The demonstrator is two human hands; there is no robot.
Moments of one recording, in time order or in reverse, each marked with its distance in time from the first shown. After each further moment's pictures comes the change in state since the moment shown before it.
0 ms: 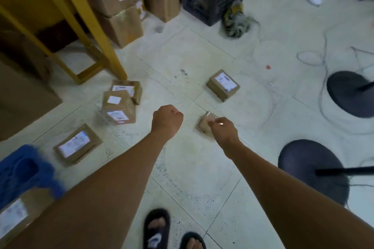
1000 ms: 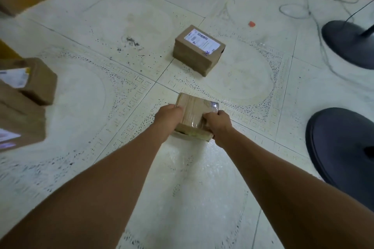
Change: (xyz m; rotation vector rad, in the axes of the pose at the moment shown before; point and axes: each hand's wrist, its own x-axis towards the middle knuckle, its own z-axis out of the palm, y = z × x) left_hand 0.245 -0.149 0.297 -0.084 -0.365 -0.017; right_hand 0.320 0.214 0.105 0.397 0.210 0.240
